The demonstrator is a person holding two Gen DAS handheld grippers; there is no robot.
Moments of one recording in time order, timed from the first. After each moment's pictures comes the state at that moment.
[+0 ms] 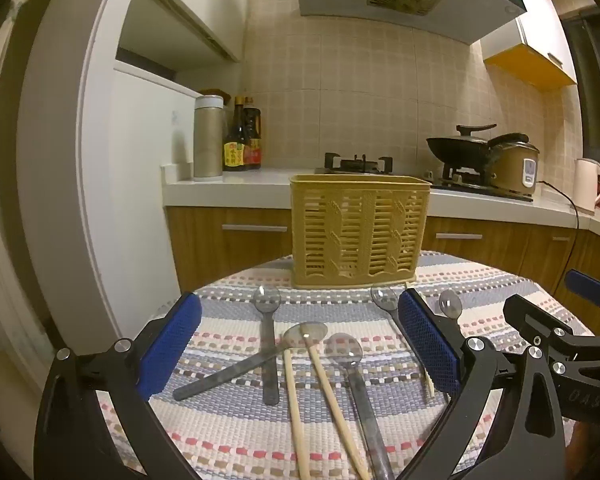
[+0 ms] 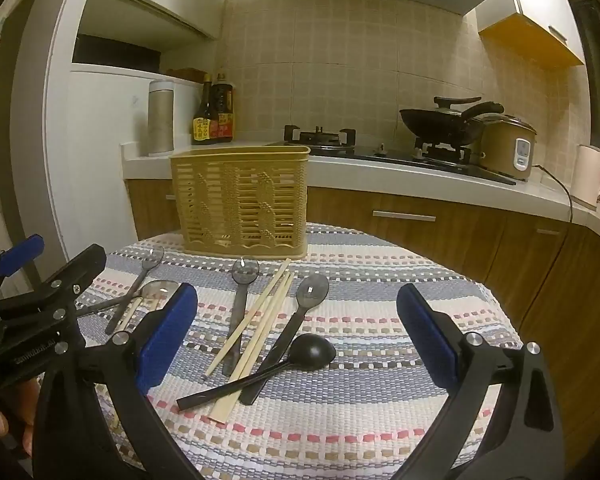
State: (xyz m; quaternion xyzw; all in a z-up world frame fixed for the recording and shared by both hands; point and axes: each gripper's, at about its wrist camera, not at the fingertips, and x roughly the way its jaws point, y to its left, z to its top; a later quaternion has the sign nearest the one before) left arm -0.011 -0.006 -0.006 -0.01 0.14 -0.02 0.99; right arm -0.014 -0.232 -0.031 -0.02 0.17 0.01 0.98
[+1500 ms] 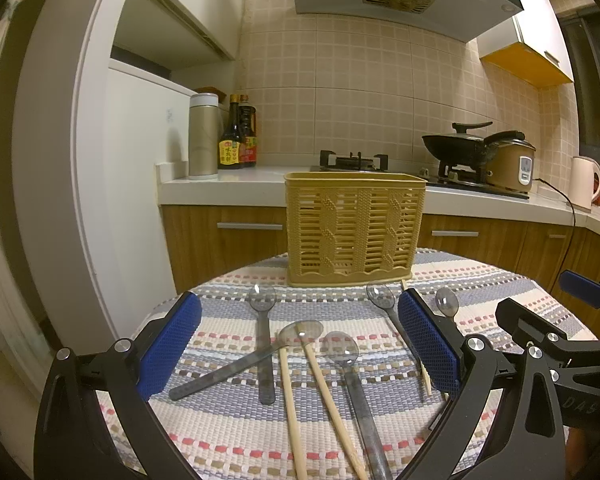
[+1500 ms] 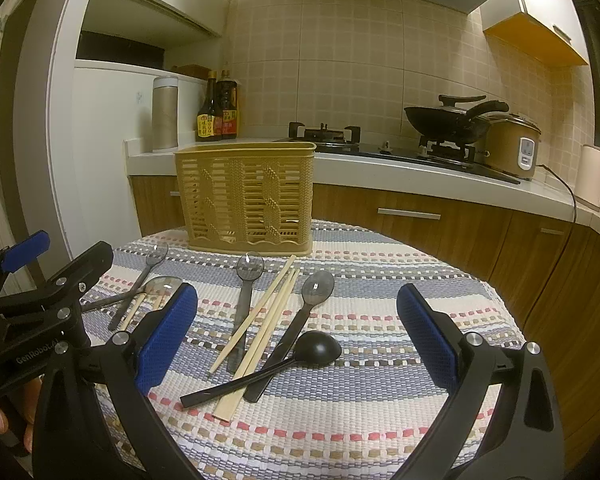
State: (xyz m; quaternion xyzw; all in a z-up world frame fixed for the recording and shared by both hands) left arm -0.012 -0.010 -0.010 0.00 0.14 -0.02 0.99; right arm -0.016 -0.229 -0.034 -0.04 0.18 0.01 0.98
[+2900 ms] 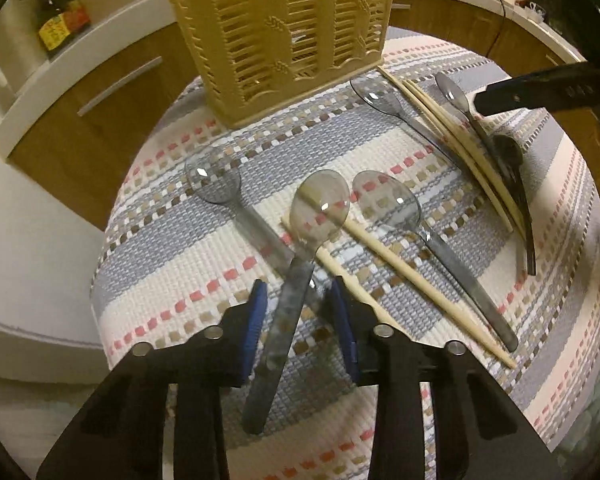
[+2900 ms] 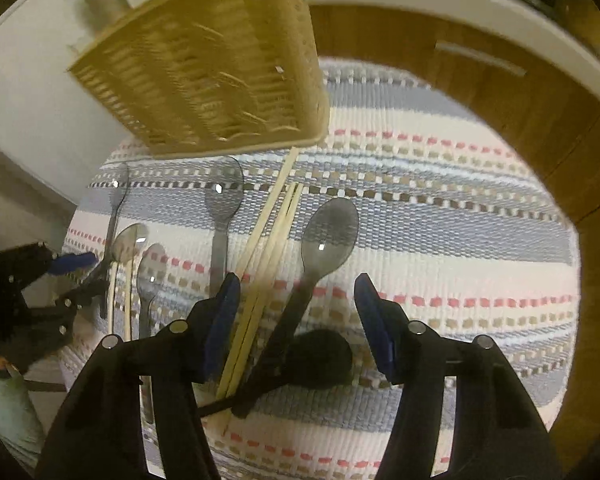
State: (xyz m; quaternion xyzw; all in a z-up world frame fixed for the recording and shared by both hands) left arm 0.133 0.021 -0.058 0.19 0.51 -0.24 0.80; right arm 0.160 -0.262 -0.054 0.04 0.56 0.08 0.82
